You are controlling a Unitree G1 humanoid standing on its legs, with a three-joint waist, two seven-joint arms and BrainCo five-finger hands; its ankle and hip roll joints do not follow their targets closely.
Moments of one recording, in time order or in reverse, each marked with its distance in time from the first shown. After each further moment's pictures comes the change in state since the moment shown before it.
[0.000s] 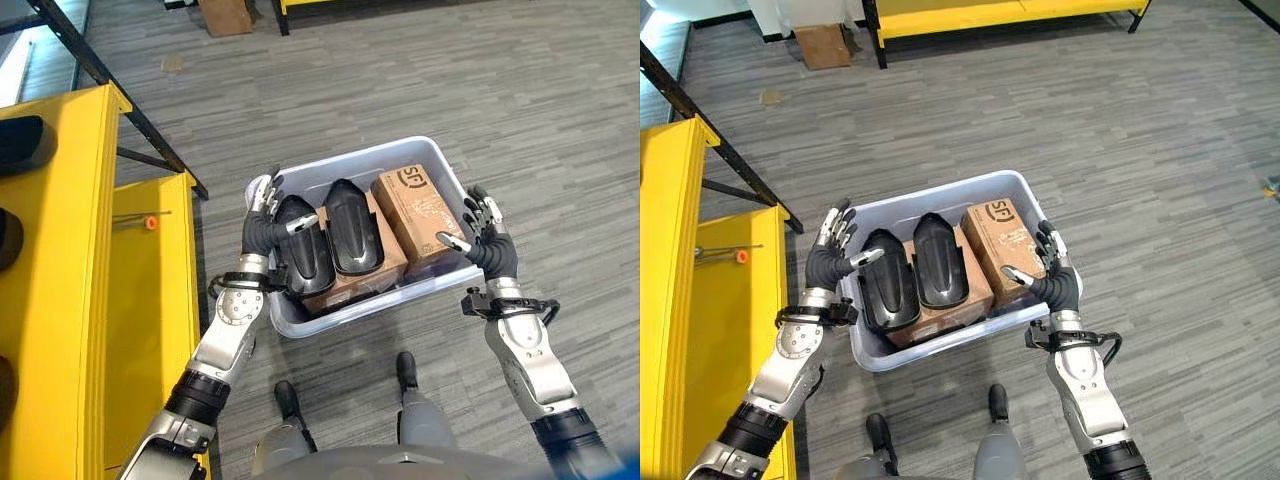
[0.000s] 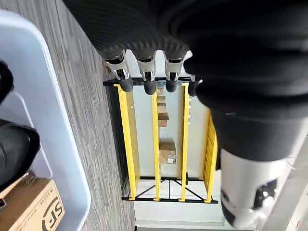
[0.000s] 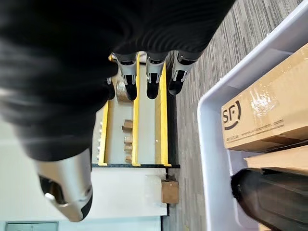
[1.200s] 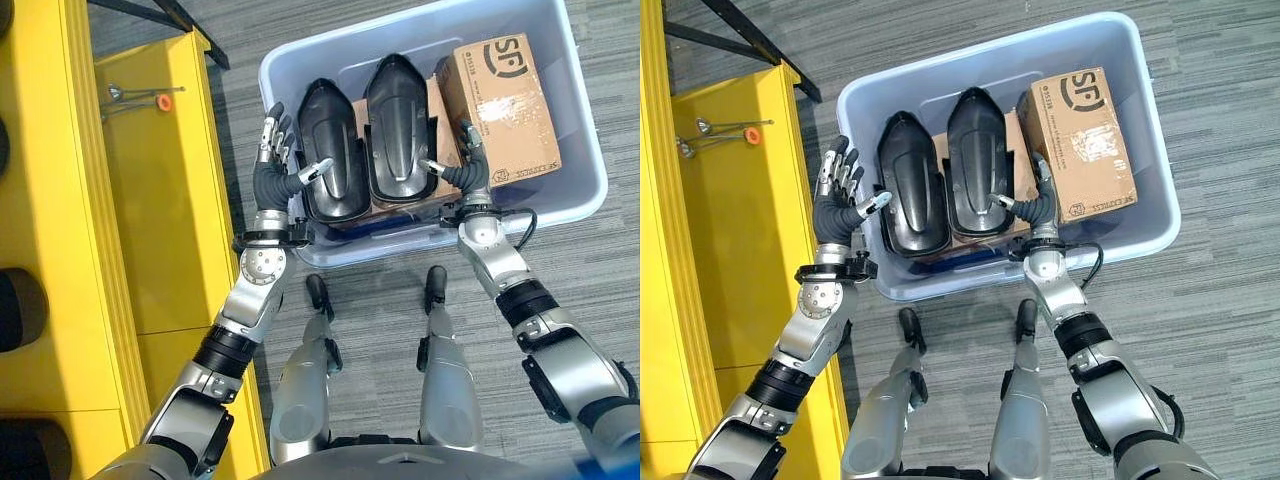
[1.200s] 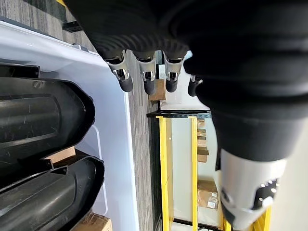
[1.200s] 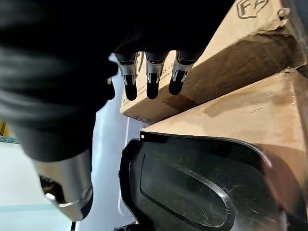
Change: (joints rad) left arm -0.197 -0.072 -0.023 0.010 -0.041 -0.043 0.106; right arm -0.620 0.005 0.108 0.612 -0.066 0.025 -0.206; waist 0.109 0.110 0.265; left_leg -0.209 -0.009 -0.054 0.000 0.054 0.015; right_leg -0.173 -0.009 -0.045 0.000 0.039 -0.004
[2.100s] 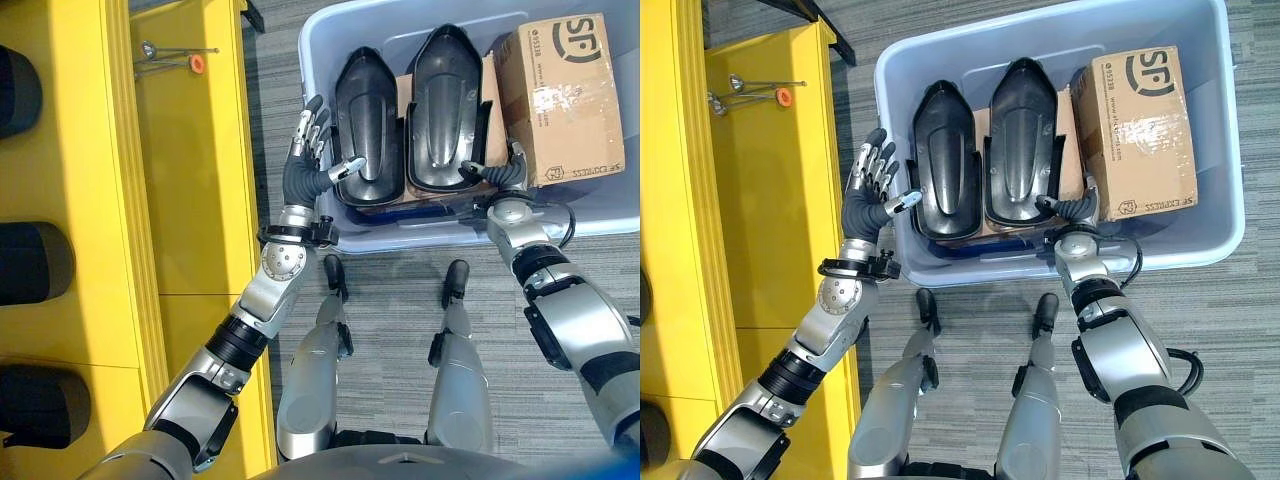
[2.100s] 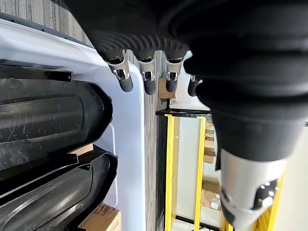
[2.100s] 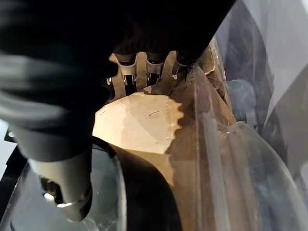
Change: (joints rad) left arm -0.074 0.004 -0.143 -0.002 -0.078 -0.020 -0.015; right arm -0.270 -0.046 0.025 0.627 0.126 0.027 0.008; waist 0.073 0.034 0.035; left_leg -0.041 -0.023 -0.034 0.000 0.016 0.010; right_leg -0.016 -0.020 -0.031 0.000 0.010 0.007
